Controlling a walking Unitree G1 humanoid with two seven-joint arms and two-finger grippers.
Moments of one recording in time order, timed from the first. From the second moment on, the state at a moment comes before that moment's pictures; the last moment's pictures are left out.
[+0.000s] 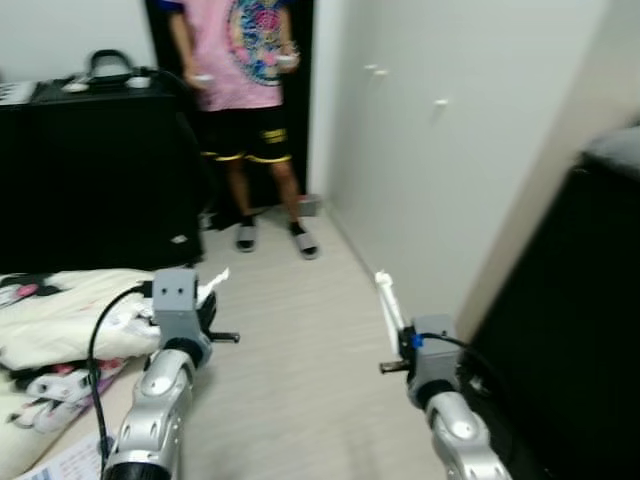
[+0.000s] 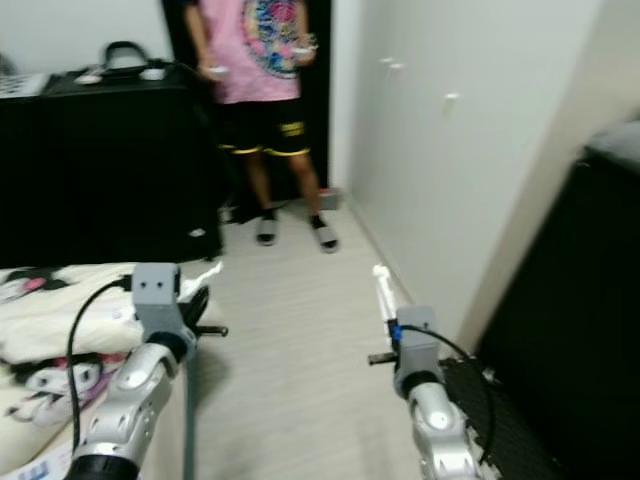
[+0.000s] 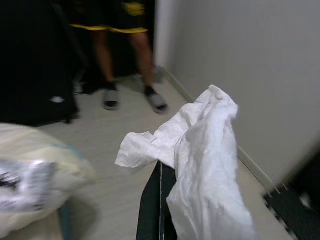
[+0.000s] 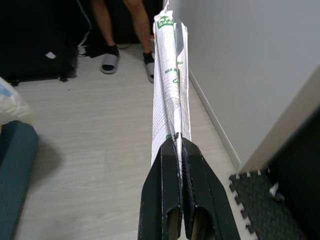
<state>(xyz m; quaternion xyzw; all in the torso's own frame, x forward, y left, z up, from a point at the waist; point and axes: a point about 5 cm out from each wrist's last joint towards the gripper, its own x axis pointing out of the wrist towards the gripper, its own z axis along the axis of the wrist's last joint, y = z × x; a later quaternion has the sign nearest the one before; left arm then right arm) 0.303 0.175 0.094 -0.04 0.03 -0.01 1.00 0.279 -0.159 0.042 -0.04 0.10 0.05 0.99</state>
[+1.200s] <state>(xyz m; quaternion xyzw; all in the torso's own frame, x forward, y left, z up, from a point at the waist) 0.296 0.171 0.087 -0.04 0.05 -0.01 1.00 0.276 -0.160 0.035 -0.04 0.11 0.03 0.99</state>
